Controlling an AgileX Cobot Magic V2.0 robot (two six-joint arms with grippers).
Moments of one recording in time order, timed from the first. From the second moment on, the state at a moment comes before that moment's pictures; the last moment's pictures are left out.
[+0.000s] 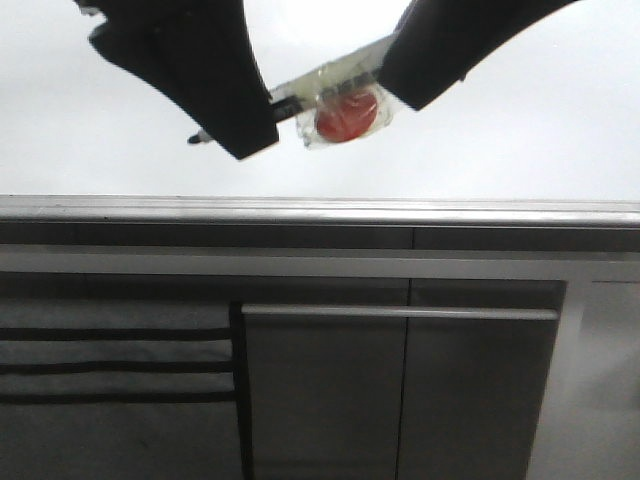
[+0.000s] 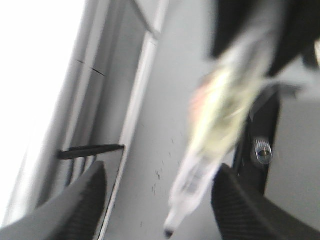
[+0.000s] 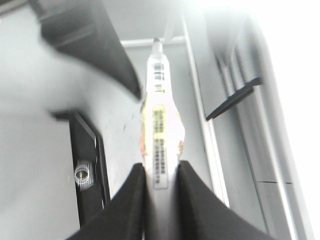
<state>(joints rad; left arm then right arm) -0.76 1.44 -1.28 -0.13 0.95 0.66 0.56 1.29 -1.15 0.50 0.97 -1.06</state>
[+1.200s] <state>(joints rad) -0.33 0.80 -0.61 -0.58 0.29 0.52 0.04 1.25 -1.09 0.65 0.98 -0.69</state>
